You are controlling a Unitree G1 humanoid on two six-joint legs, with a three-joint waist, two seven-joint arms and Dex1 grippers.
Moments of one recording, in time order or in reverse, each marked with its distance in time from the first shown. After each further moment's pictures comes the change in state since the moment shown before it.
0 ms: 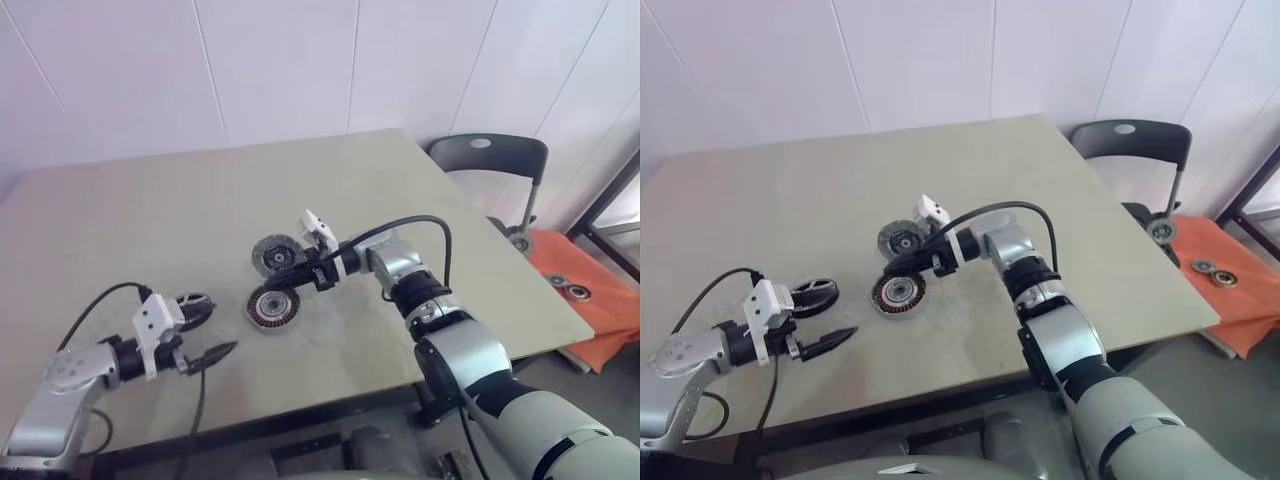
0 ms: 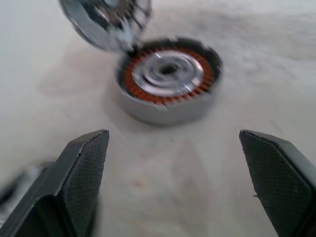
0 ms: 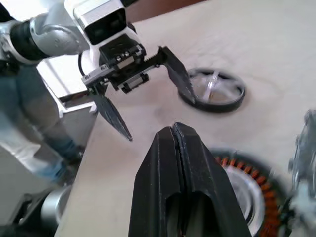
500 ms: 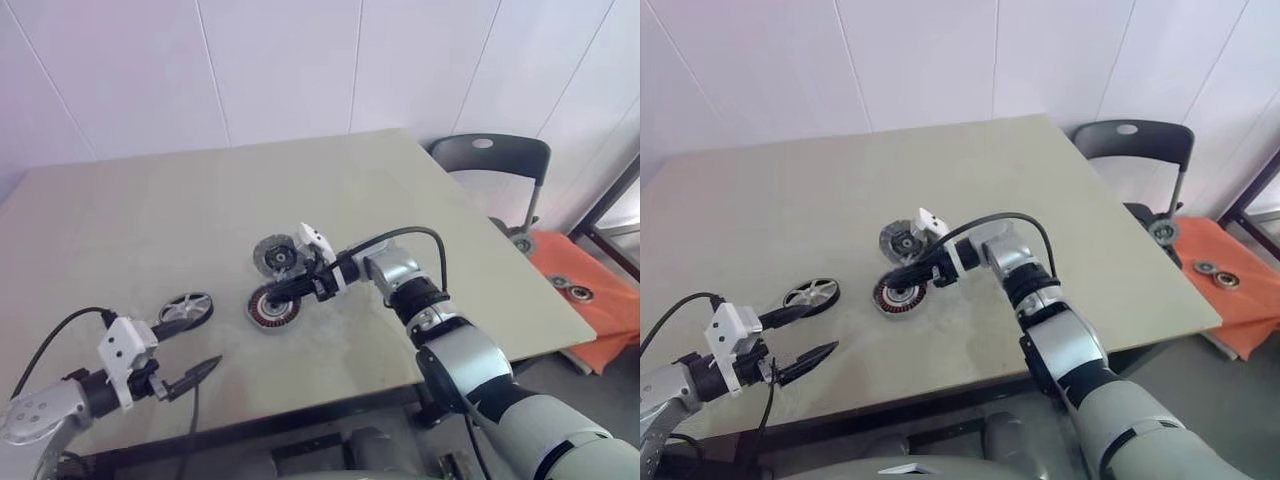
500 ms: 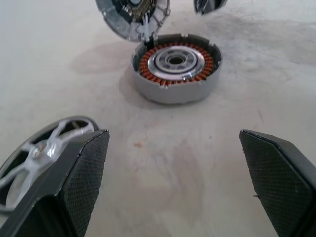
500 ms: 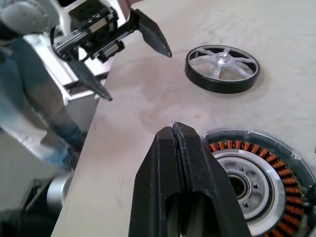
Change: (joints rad) left arm 0.198 -0.032 0.165 -0.159 -0.050 0.015 0.075; right arm 0.007 -0.027 0.070 -0.024 -0.005 -0.016 0.008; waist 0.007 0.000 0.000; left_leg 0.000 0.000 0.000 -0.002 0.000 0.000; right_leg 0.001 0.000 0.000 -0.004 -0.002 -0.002
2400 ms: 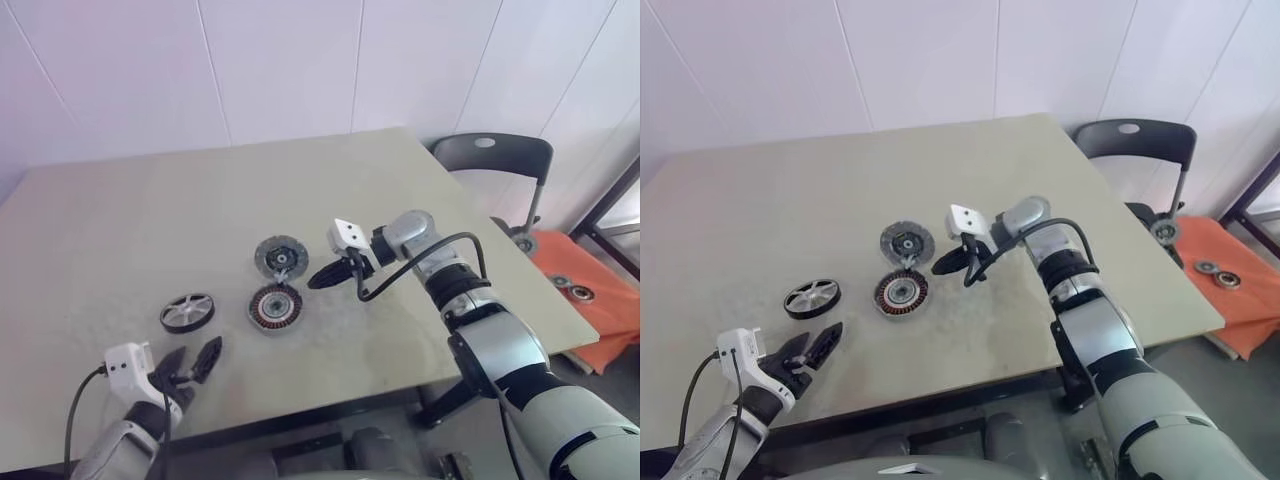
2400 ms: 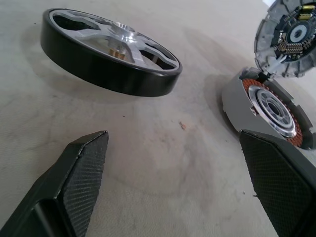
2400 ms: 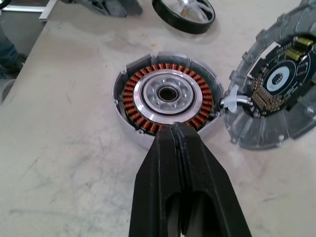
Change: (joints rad) left arm 0.027 -0.488 -0.003 -0.166 -0.328 0.425 0.687; right arm -0.039 -0.163 0.026 0.082 -0.108 -0.379 0.005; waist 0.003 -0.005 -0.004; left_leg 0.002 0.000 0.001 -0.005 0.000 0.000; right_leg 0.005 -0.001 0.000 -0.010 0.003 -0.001
